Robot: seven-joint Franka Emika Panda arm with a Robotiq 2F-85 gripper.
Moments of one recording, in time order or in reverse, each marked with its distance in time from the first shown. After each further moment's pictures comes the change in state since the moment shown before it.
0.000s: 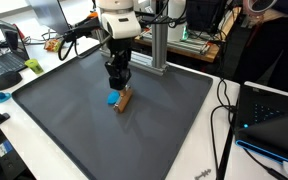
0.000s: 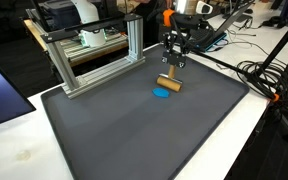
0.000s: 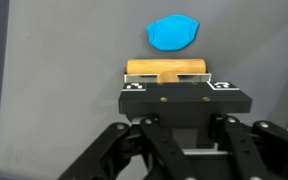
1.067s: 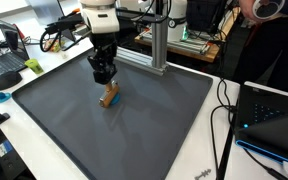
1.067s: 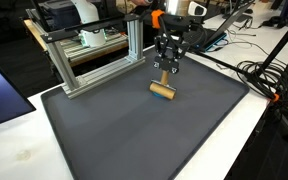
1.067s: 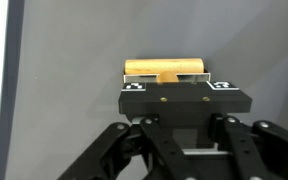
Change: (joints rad) arm -0.038 -0.007 -0.051 0.001 -0.026 0.015 -0.051
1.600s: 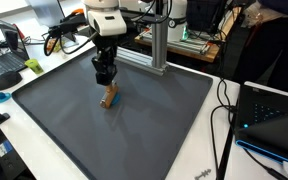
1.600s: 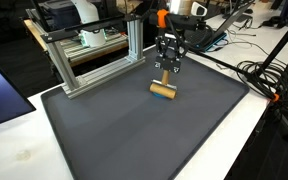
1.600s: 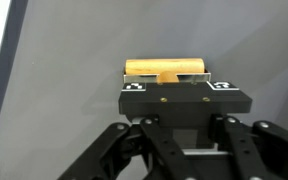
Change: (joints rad) arm 0.013 0.004 0.004 0.001 -0.045 -0.001 -0.060
